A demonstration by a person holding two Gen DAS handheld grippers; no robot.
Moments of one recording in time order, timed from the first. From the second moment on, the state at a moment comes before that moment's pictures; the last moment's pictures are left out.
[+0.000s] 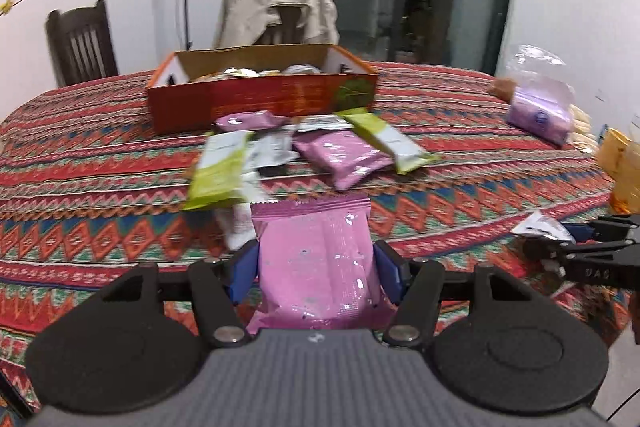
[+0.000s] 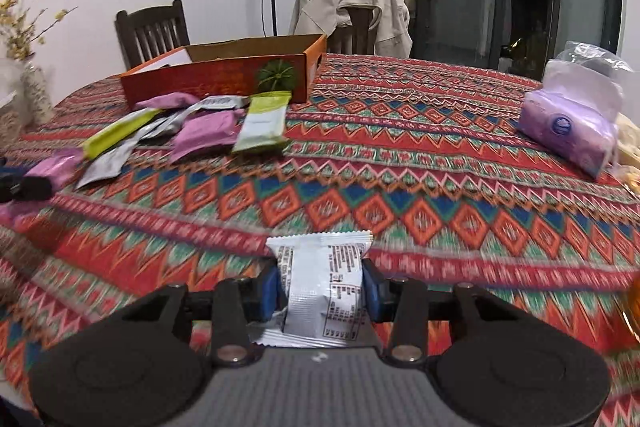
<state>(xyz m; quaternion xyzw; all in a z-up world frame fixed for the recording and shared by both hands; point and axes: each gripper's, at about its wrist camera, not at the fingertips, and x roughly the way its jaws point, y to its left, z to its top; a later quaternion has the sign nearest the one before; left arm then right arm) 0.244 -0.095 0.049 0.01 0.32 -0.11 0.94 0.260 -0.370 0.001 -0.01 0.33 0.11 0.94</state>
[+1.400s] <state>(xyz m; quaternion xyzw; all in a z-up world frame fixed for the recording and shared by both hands) 0.594 -0.034 0.052 0.00 0.34 -0.05 0.94 0.605 -0.230 0.045 -0.09 0.27 0.14 0.95</state>
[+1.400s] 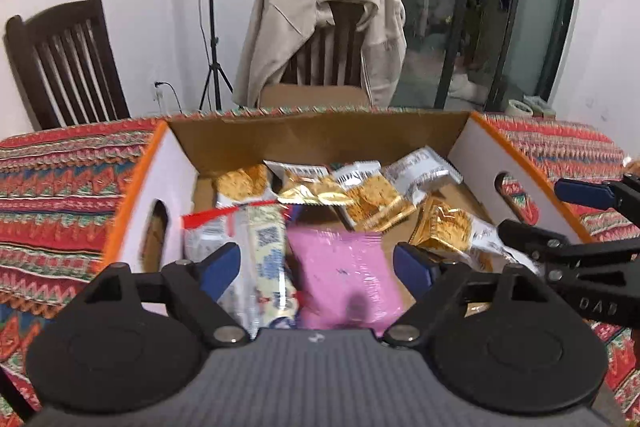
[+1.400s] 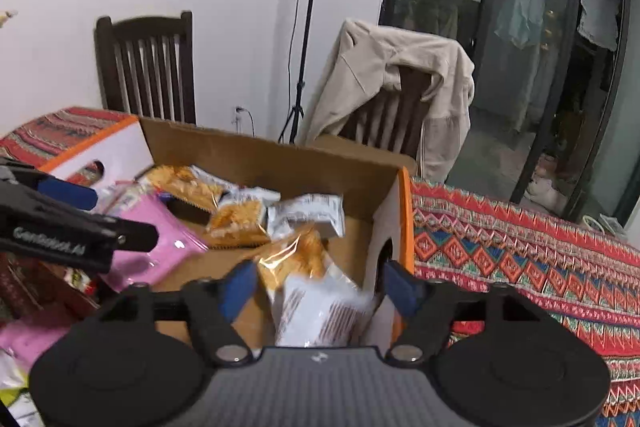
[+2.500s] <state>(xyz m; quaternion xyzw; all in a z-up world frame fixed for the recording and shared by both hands) 0.209 -0.036 0.070 0.00 0.24 -0.01 0.97 0.261 -0.307 0.063 -0.04 0.21 0.18 0.96</state>
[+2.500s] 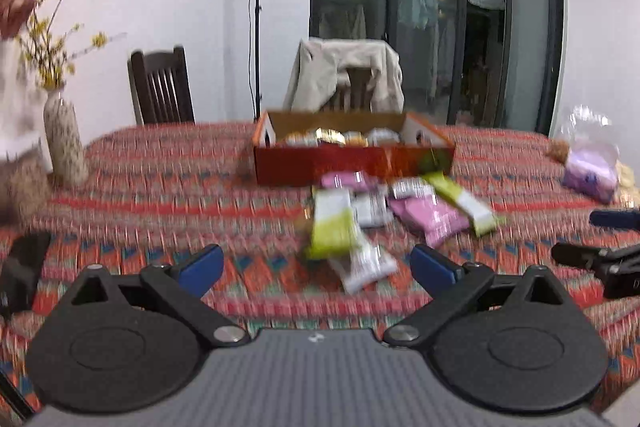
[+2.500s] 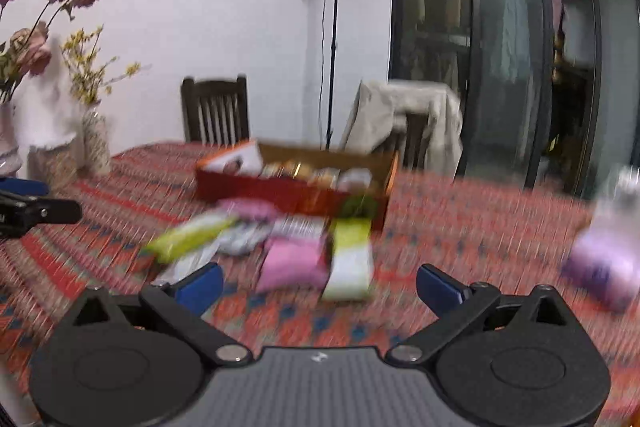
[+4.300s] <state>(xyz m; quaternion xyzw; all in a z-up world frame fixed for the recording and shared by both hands) 0.397 -0.024 0.011 -0.08 0.33 -0.05 0.94 0.458 -0.283 0.007 0.01 0.32 0.14 0.94</state>
